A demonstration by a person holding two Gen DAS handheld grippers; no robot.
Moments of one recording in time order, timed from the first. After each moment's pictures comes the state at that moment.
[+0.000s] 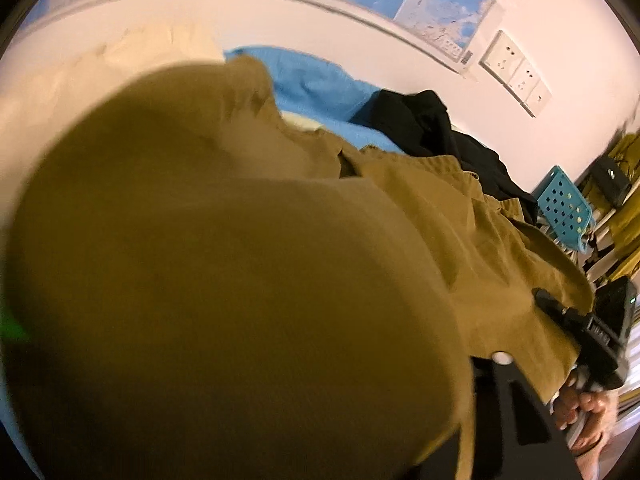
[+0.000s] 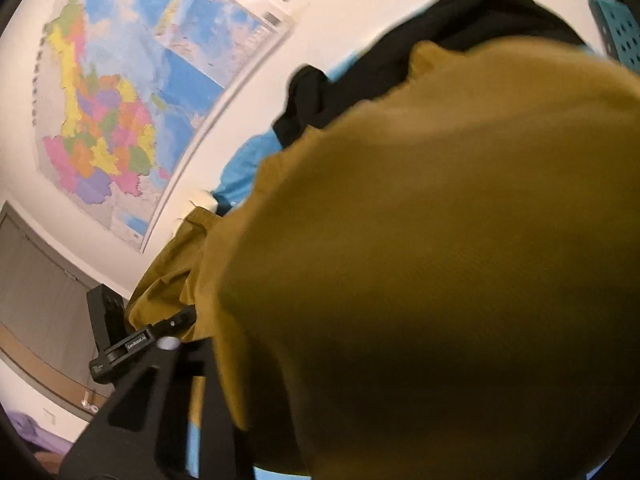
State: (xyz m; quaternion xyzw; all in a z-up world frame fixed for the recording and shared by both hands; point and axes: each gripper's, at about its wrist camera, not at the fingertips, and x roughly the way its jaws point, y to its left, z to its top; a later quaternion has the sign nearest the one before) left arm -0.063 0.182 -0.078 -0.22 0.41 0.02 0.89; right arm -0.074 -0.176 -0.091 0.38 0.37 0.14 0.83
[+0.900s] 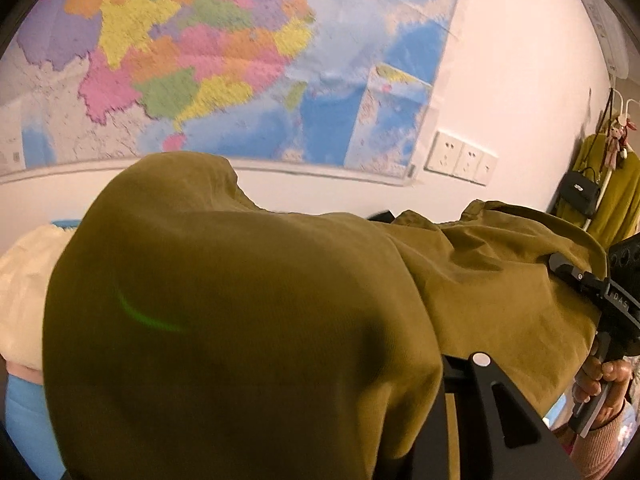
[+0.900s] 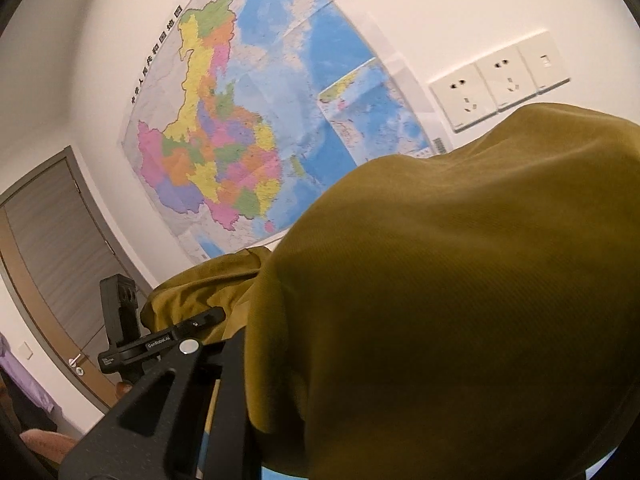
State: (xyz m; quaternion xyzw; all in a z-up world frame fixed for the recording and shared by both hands) left arm -0.101 0.207 0.064 -0.14 0.27 0.03 0.95; right arm -0.046 -0.142 0.068 0.30 0.23 0.23 0.90
